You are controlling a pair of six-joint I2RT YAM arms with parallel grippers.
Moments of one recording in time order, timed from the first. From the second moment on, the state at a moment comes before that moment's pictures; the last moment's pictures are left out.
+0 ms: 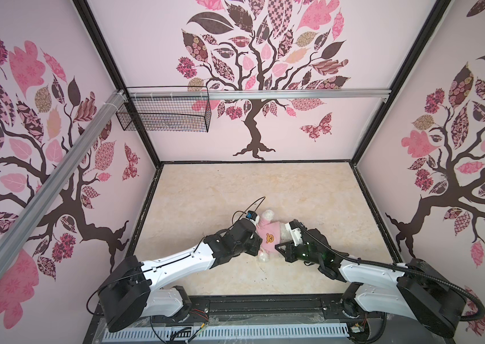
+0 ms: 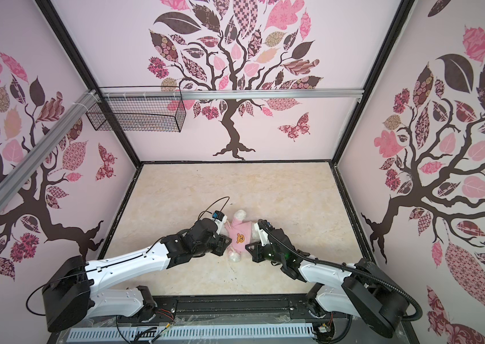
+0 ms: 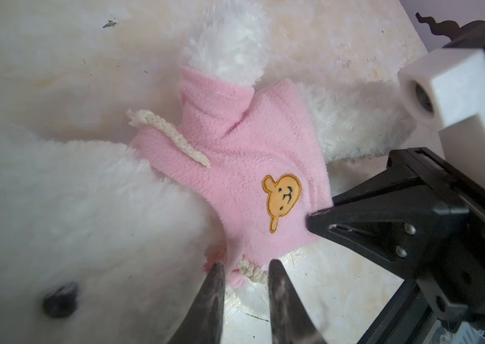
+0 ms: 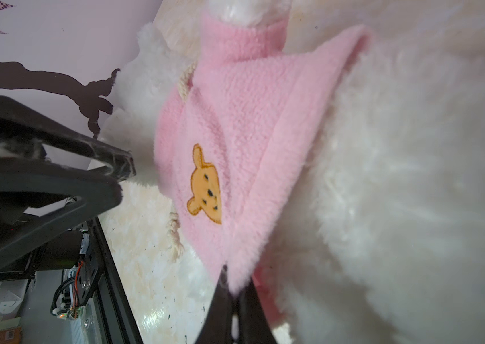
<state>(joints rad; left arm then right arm) -0.93 1.33 0.76 -0.22 -0.04 -0.51 0.72 1.20 0.26 0.40 -0.29 0.62</state>
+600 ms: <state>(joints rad) -0.91 1.47 0.82 -0.20 -0.08 -0.51 0.70 1.18 0.26 0.37 -0.28 0.58</state>
